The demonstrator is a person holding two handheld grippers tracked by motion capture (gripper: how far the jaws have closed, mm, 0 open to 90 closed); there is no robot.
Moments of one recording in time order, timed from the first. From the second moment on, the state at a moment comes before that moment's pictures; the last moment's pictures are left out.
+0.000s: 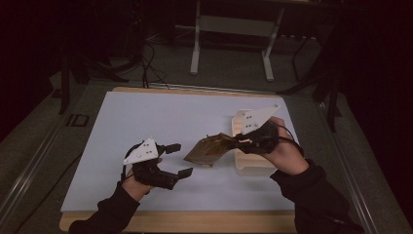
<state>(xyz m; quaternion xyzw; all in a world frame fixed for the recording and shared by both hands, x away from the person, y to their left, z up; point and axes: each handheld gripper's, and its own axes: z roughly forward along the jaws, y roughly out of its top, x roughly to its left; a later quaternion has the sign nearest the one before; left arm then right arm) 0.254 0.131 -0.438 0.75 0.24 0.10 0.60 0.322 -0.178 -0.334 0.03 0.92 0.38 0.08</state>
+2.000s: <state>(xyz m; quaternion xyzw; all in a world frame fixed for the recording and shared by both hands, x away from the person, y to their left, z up) 0.251 0.162 -0.488 0.74 0.28 0.11 0.60 0.400 -0.280 -0.331 0.10 0.94 0.28 0.17</state>
